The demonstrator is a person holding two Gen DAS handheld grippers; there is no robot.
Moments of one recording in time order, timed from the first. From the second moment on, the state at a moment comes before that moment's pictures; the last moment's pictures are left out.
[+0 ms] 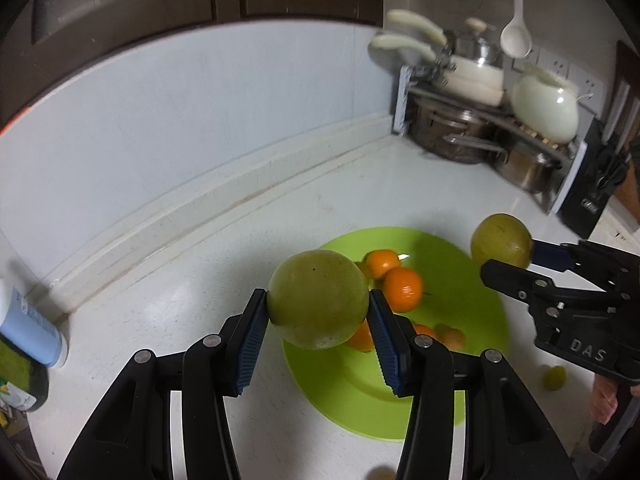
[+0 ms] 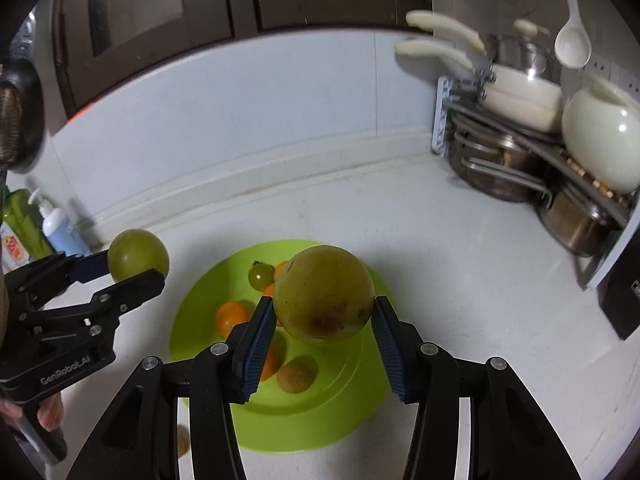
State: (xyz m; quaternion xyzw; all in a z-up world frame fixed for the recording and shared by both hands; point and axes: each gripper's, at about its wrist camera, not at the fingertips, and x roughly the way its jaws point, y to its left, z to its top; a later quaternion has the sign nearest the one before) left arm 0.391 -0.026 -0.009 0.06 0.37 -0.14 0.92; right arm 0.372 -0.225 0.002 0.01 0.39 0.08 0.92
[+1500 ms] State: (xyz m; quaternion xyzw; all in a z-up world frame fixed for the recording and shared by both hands) left arm 0.298 -0.014 0.024 0.02 0.34 -0.15 0.93; right arm 0.294 -0.221 0.033 -0.03 0.33 0.09 0.94
